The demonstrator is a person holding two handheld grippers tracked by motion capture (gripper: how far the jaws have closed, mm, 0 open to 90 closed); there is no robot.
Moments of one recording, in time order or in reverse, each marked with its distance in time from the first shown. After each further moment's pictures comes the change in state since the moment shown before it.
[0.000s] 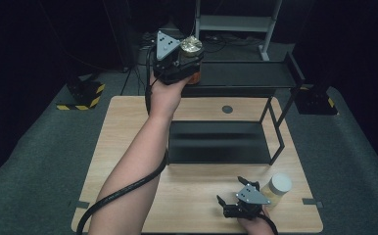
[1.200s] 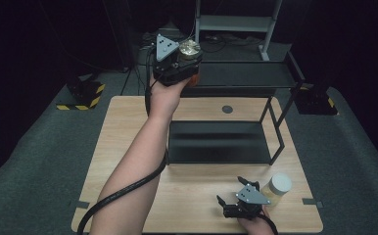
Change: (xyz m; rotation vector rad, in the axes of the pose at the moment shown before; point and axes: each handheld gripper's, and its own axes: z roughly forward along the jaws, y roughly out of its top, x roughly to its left) left arm 0.004 -0.005 0.003 0.028 0.000 -0.023; right arm 0.000 0.000 0.000 0.001 0.002 -0.002
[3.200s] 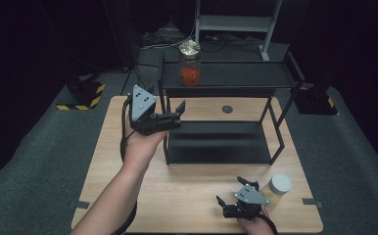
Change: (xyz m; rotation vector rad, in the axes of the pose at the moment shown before) left arm -0.020 -0.065 -0.111 0.034 0.040 0.062; right arm 0.001 0.002 0.001 0.012 0.000 -0.014
